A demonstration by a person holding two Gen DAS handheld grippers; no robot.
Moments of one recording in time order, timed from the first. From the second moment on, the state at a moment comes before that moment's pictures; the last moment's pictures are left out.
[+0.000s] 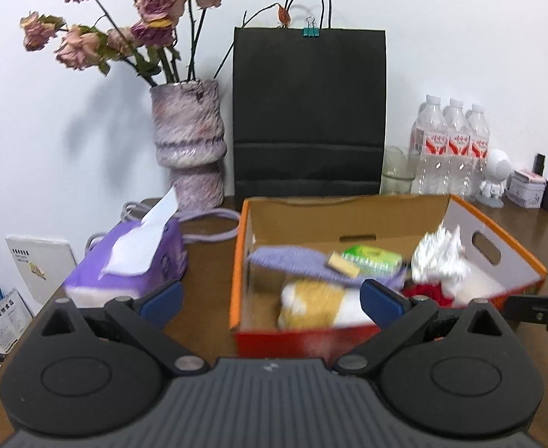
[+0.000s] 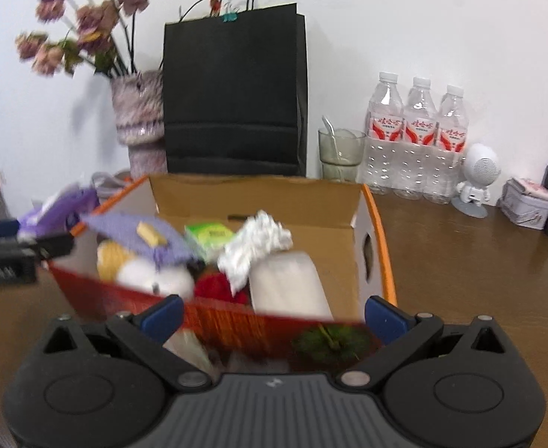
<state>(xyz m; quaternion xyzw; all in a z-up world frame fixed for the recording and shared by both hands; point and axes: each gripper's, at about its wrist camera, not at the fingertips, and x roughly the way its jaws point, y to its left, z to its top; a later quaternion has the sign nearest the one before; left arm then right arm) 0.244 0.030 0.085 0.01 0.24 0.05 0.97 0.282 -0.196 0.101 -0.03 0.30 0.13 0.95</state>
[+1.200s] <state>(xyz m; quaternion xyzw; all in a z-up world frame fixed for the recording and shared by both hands) 0.263 -0.004 0.011 0.04 0.32 -0.02 0.95 0.260 -0.185 0.035 -0.02 0.32 0.14 0.94</state>
